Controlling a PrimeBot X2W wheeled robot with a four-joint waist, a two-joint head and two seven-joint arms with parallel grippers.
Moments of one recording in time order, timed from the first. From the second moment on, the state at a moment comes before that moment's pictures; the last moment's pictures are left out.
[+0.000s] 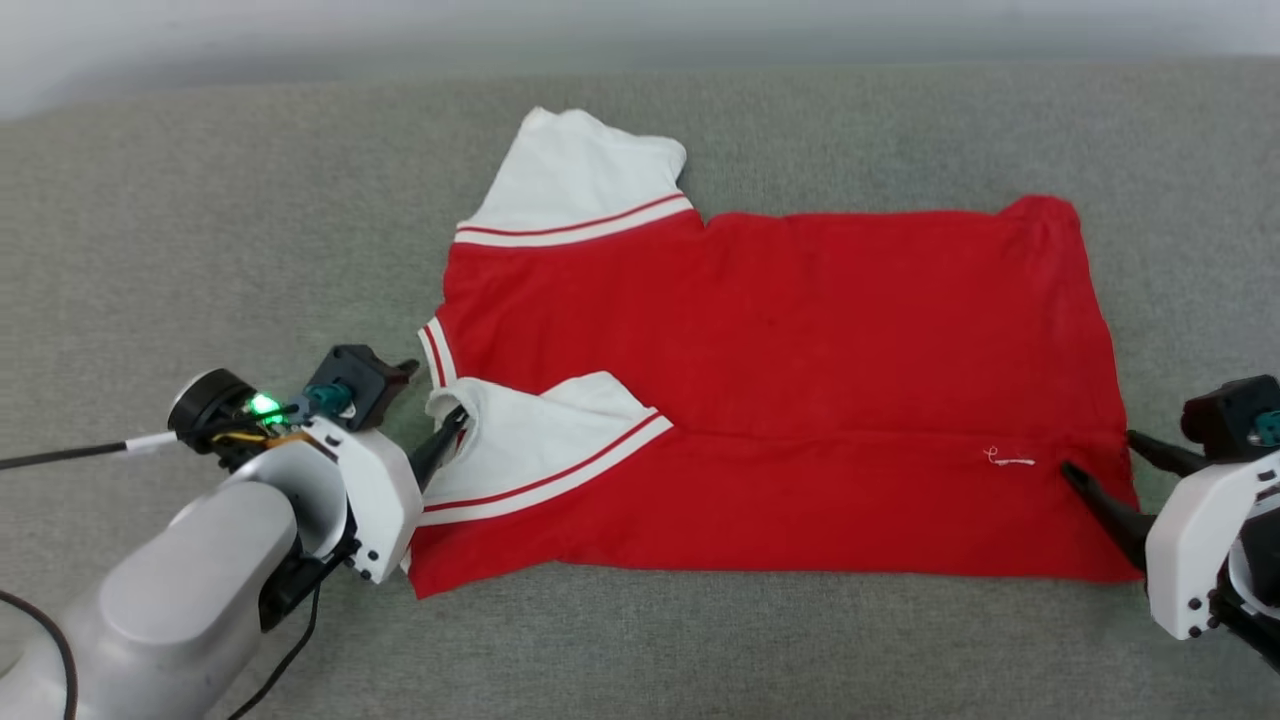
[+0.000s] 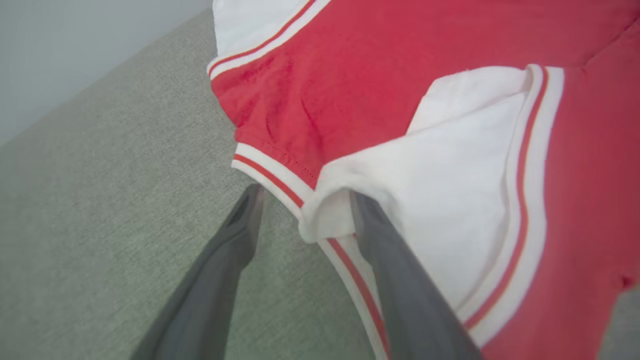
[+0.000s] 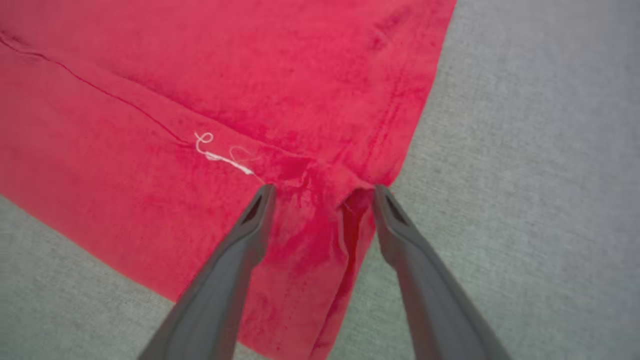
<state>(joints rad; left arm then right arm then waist) -0.73 0.64 -1.02 0.49 -0.70 -0.08 -0.05 -0.32 -0.68 0.43 0.24 0.60 0.13 0.30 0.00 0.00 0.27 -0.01</state>
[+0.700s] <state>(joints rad) -0.92 0.76 -1.09 0.22 -0.98 -0.11 0.77 -0.24 -0.66 0.36 0.16 0.58 0.13 0.32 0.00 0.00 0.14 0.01</state>
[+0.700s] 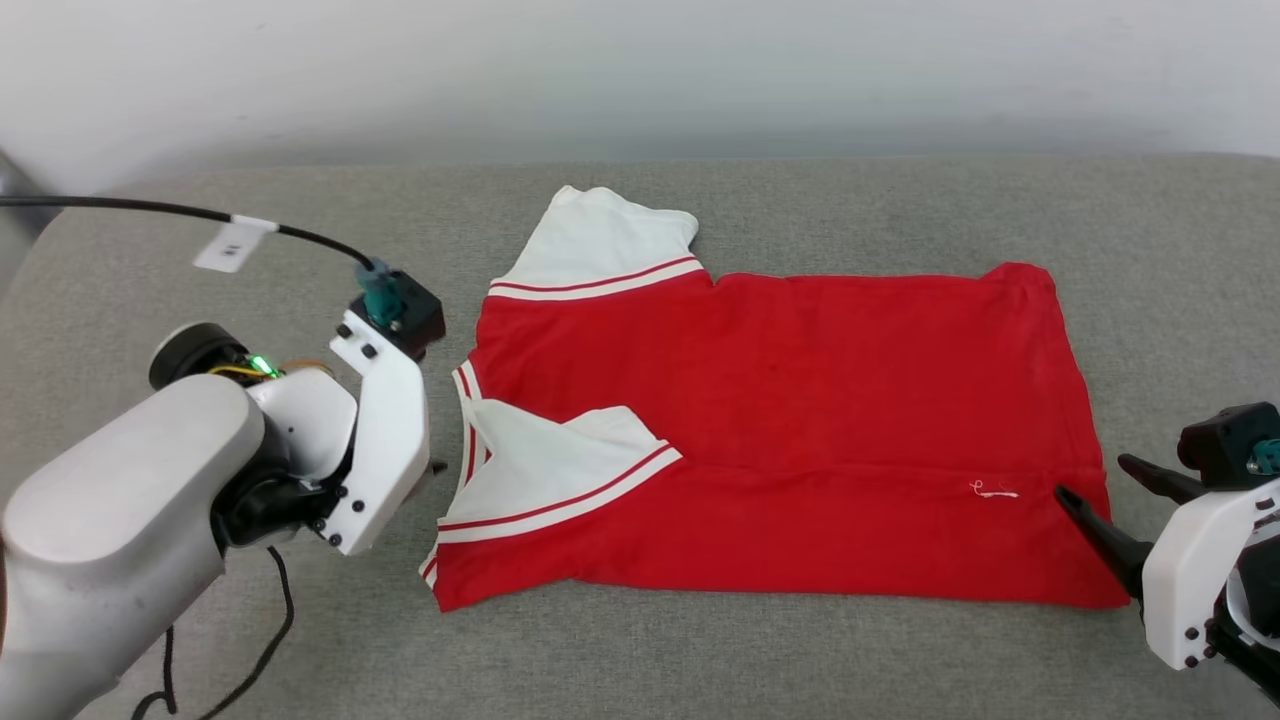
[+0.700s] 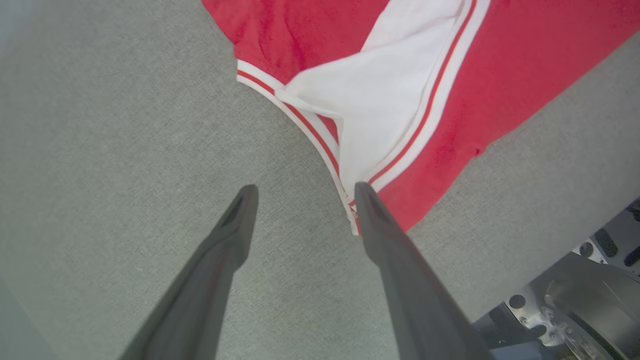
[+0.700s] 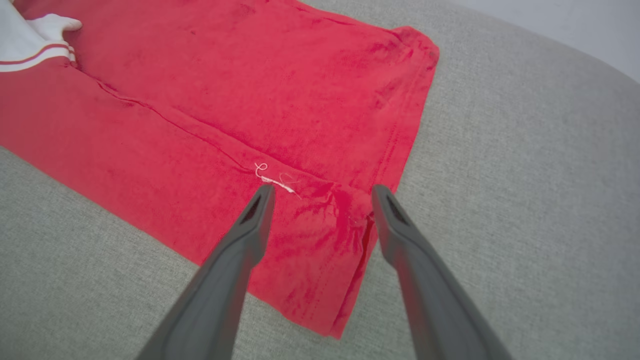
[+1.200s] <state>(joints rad) -0.91 0.71 -1.20 0.28 -1.00 -0.11 0.97 -0.27 -0.64 0.39 0.13 0.57 0.13 0.38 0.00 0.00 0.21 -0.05</state>
